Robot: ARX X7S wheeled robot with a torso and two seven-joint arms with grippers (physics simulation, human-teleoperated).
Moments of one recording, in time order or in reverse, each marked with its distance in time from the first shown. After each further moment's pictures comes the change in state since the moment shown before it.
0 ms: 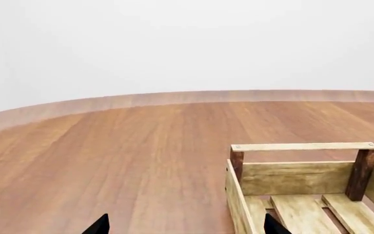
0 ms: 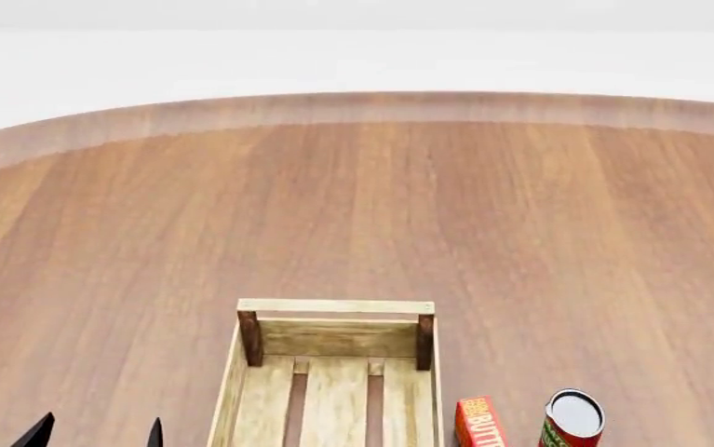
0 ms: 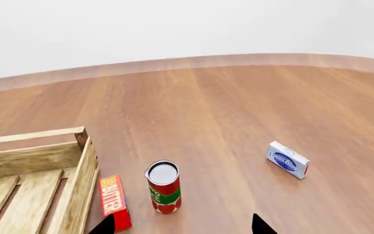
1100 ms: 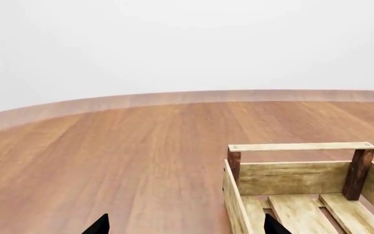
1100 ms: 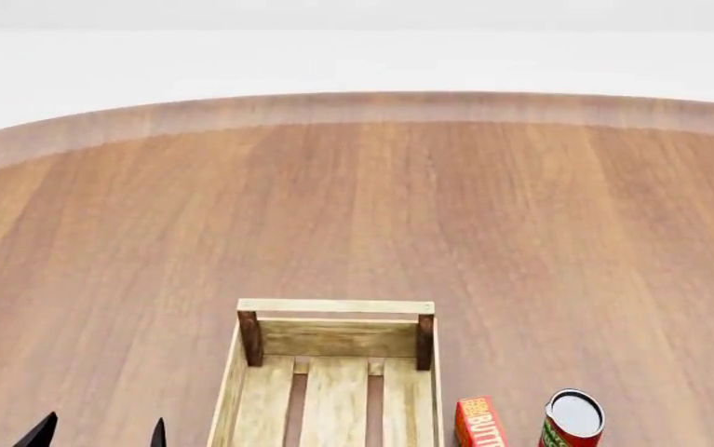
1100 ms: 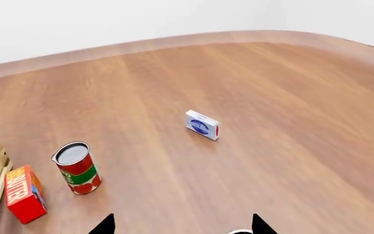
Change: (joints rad) left arm -0.004 -0.020 0.033 0.009 -0.021 -0.004 -0.027; right arm -0.214 -0.075 0.258 0.141 0.016 -0.171 -0.109
